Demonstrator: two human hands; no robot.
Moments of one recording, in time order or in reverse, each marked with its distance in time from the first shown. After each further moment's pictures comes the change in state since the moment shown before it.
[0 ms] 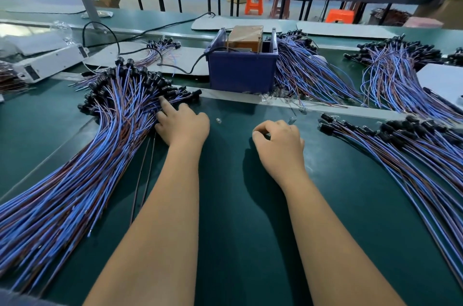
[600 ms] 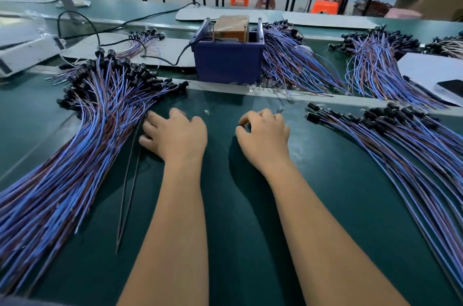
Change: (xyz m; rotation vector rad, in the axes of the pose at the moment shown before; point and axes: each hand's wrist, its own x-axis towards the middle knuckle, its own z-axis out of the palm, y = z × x) left_hand -0.046 -0.002 0.002 -0.085 0.025 -0.107; right_hand -0.001 -0.009 0.001 -0.211 -0.042 -0.018
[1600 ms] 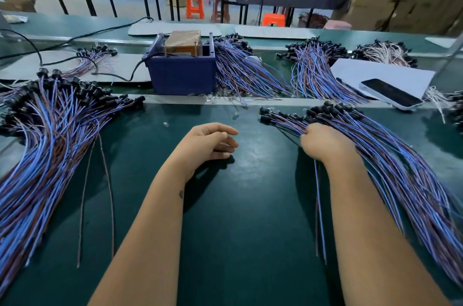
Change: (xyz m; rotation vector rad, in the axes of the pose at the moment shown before) left_hand -0.050 0.041 0.013 -0.826 -0.945 0.408; right_hand -0.021 0.118 -0.124 -0.373 -0.196 0.495
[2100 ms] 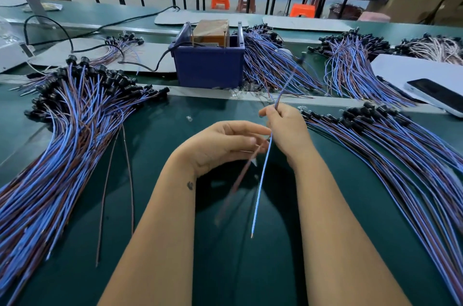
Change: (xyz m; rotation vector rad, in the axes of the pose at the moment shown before) left_hand 0.005 -0.004 -0.024 -0.170 -0.358 0.056; right_hand 0.009 -0.107 0.045 0.968 0.085 -0.328
